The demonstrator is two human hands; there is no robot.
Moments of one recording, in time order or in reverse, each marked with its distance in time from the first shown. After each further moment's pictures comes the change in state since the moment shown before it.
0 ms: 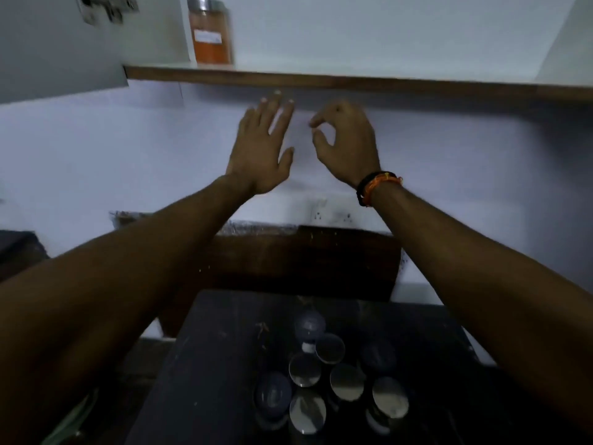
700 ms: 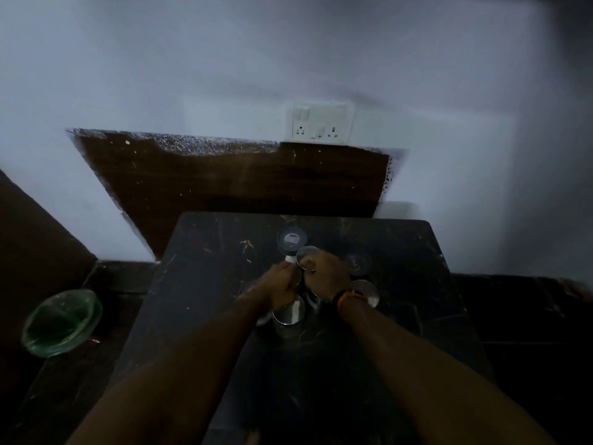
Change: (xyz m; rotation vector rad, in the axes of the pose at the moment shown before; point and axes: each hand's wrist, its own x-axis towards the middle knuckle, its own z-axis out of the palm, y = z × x) left_hand -0.307 0.152 0.141 -0.579 -0.949 -0.281; right_hand -0.357 0.032 0.069 0.050 -0.829 0.576
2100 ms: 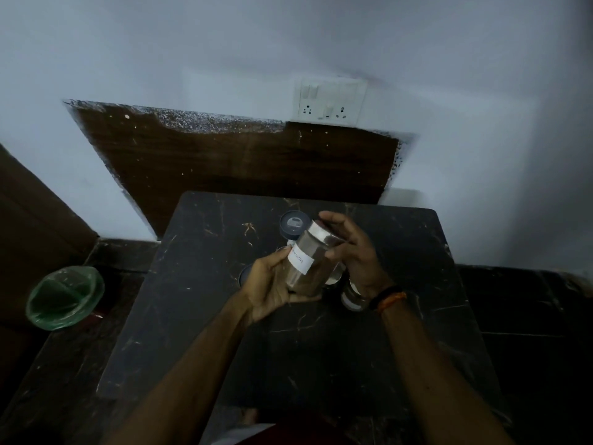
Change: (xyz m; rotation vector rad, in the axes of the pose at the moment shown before) left_hand -0.044 0.022 -0.001 -1.786 -0.177 -0.197; right_hand -0.035 0.003 -0.049 1.090 -0.026 -0.030
